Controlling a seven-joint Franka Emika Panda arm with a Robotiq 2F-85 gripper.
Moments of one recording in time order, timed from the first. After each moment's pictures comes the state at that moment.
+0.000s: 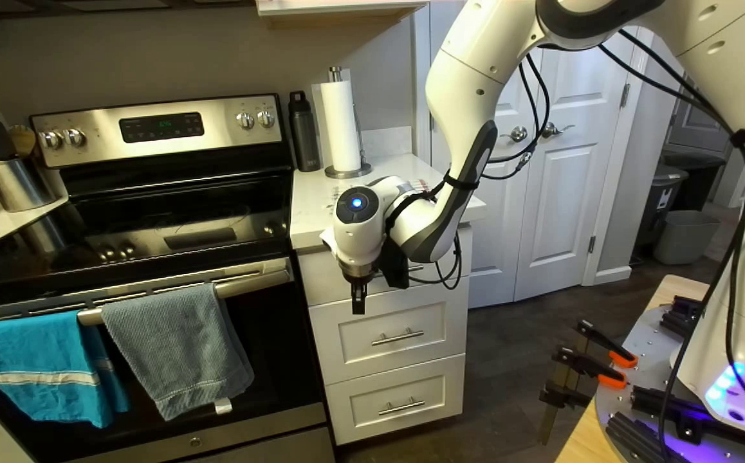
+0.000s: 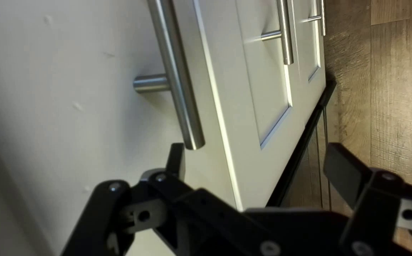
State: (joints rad) arm 0.24 0.71 0.16 -1.91 -1.33 2.61 0.72
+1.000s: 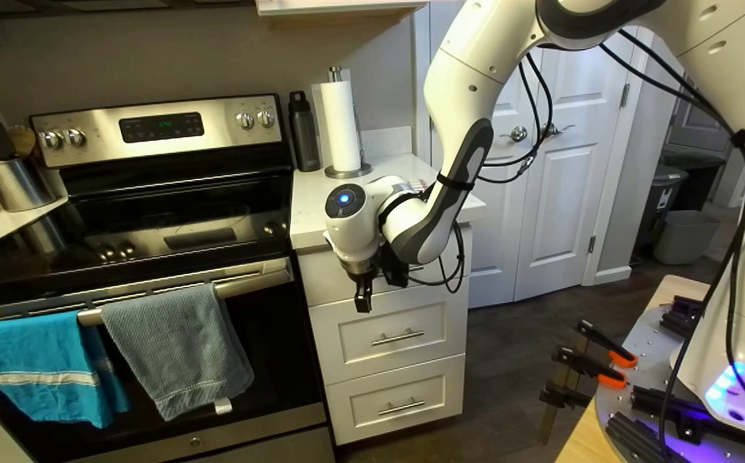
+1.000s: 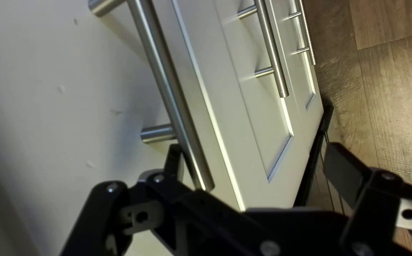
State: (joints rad) arm 0.25 0.70 0.16 -1.90 -1.11 2.52 0.64
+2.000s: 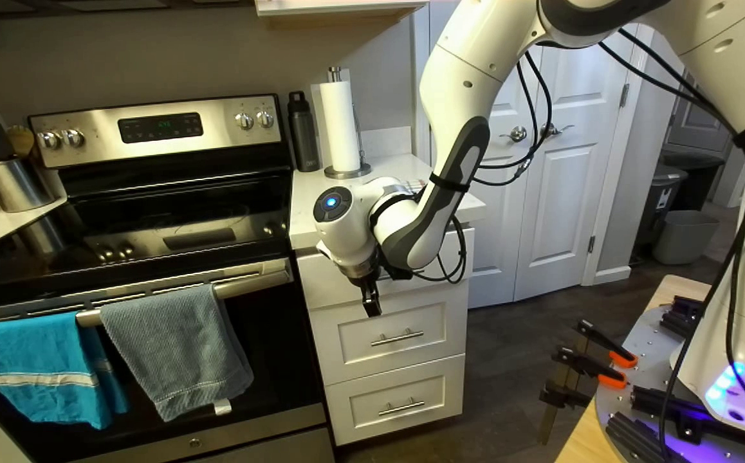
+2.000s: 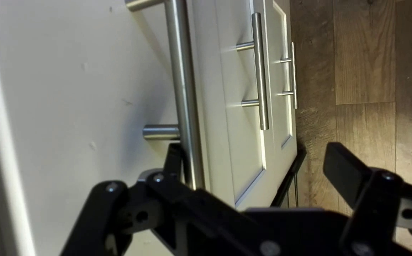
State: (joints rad) arm 0.30 0.69 0.15 -1.90 -1.00 2.42 0.36
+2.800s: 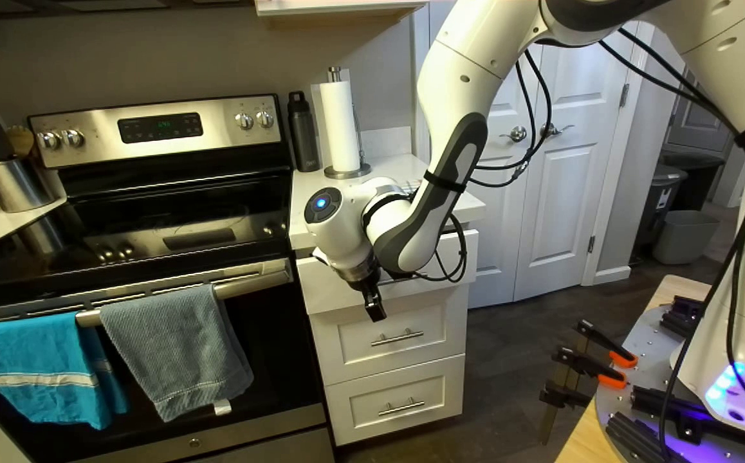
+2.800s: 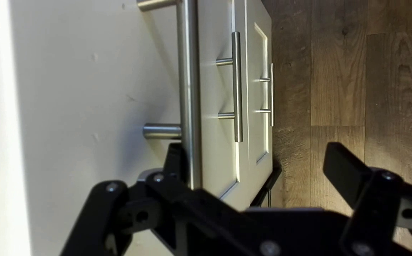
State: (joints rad) arm 0.32 0.68 0.18 -1.90 -0.91 2.34 0.24
